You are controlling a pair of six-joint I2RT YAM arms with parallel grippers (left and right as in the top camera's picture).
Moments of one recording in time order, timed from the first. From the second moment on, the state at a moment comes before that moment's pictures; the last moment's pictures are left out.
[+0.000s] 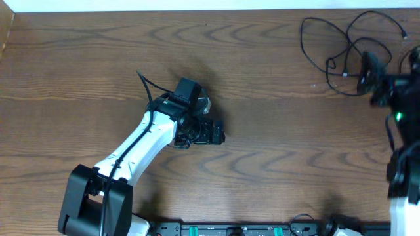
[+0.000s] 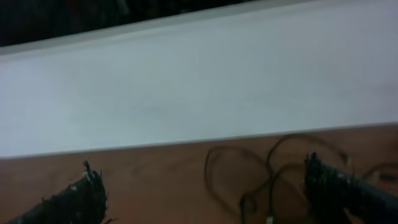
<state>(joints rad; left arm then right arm) -0.41 1.60 1.02 -0.79 0.39 -0.35 -0.29 0.86 0.95 -0.21 -0.38 0.10</state>
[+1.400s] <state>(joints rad) -0.41 1.60 1.02 -0.79 0.39 -0.35 -0.02 0.07 1.26 -0.66 -0.43 -0.06</state>
